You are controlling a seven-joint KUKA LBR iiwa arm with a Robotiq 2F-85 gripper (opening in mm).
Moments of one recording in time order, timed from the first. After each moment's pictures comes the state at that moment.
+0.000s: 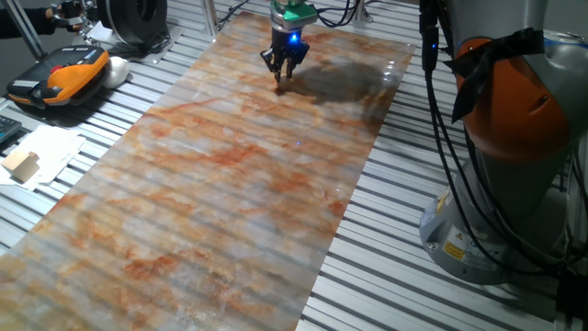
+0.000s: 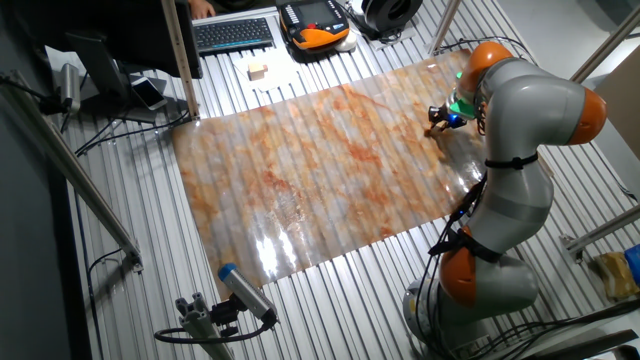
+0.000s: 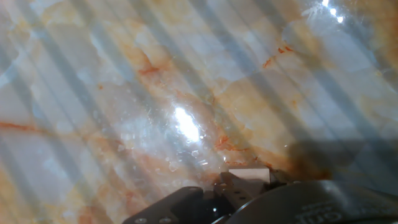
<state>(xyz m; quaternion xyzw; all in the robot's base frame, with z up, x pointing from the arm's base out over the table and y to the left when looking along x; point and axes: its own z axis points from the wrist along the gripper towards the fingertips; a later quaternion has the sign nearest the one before) 0.573 -0.275 0.047 0.29 0.95 0.02 0.07</state>
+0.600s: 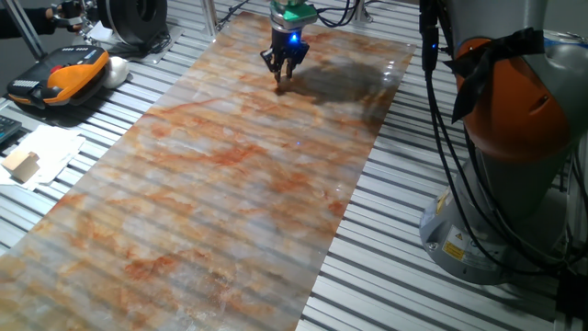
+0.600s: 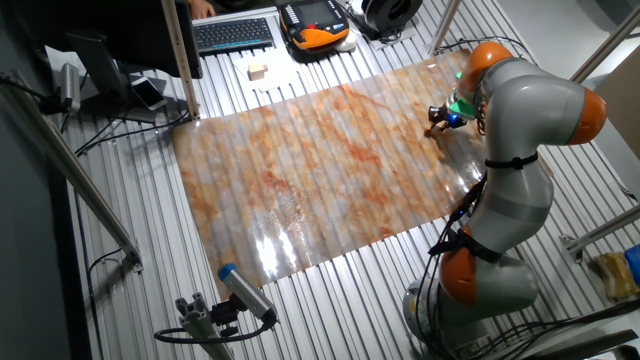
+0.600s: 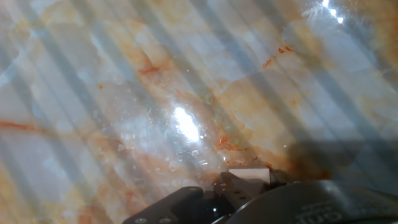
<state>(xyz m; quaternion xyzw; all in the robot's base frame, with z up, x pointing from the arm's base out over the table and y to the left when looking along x) 0.572 -0.275 0.047 0.29 0.95 0.01 0.07</state>
